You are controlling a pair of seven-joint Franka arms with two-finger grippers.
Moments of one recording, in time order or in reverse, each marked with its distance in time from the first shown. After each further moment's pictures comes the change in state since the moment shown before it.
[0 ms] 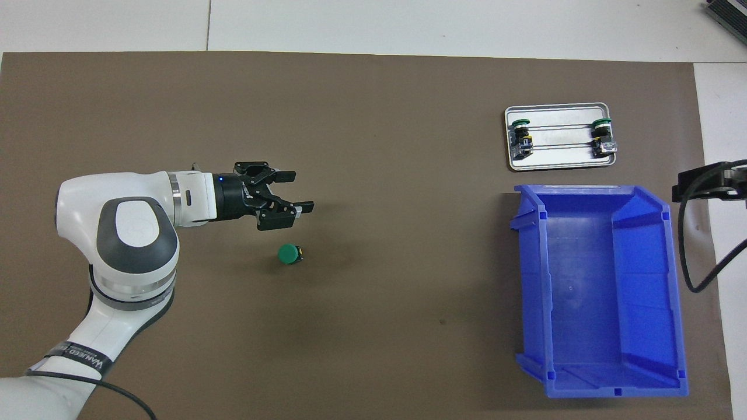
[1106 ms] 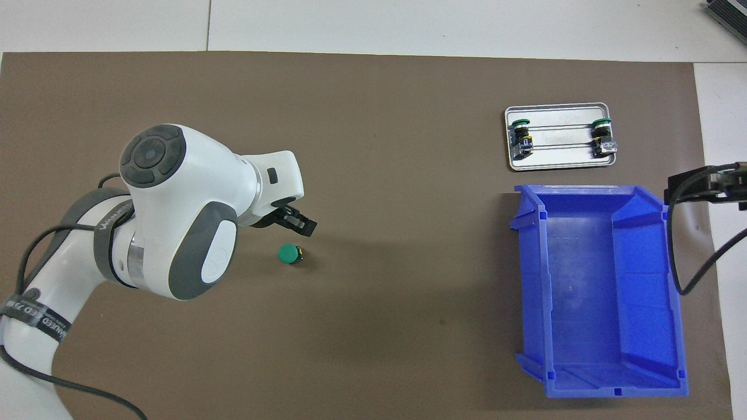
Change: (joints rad) left arm -0.144 -0.008 -0.024 0.160 0.980 -0.172 -1.145; right arm 0.018 -0.002 0.003 -0.013 -0.017 0.005 0.000
